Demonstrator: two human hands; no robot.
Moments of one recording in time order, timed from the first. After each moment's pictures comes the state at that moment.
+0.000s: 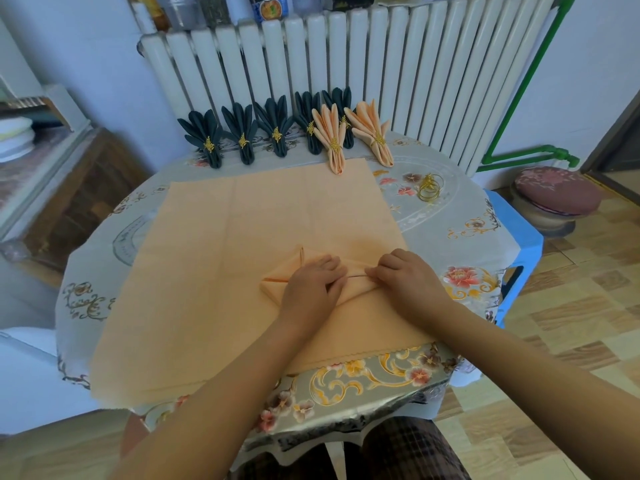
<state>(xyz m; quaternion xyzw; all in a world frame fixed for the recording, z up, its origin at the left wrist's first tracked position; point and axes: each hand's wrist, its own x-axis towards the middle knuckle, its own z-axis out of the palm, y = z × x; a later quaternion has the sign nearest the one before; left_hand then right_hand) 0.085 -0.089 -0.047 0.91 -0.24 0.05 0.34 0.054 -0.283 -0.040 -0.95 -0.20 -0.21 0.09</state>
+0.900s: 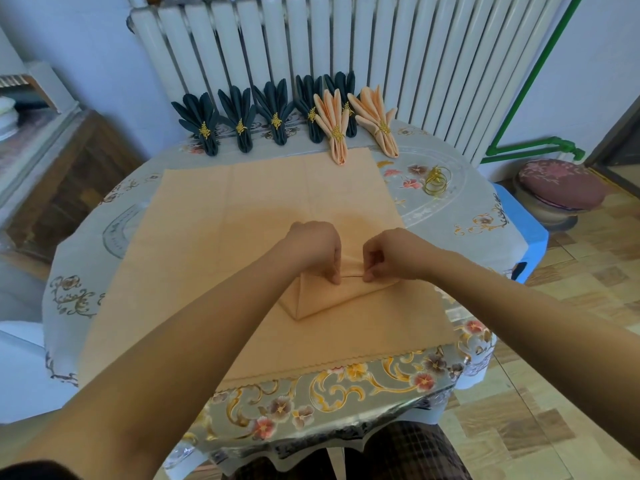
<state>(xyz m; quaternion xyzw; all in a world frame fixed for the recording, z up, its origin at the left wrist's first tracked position) 0.145 -0.114 0.026 0.95 -0.25 -0.19 -0.01 0.099 -0.269 0.011 -0.97 -0.11 0.14 0.17</state>
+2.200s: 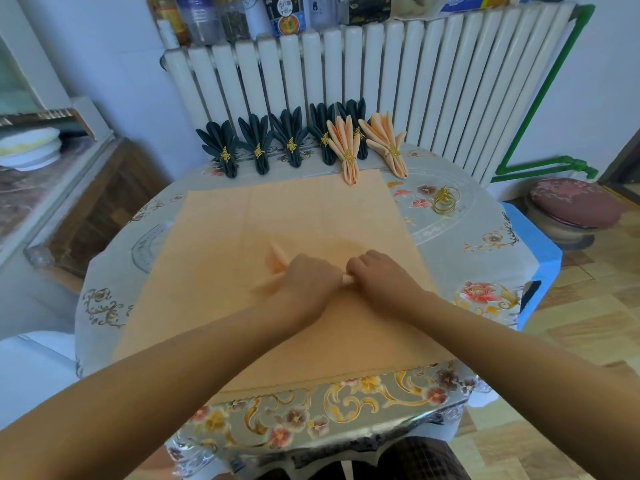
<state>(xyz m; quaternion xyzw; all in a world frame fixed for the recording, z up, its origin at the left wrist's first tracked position) 0.091 -0.083 0.038 0.91 -0.34 0.01 -0.24 0.095 -0.233 -0.024 -0.96 -0.24 -0.12 0.06</state>
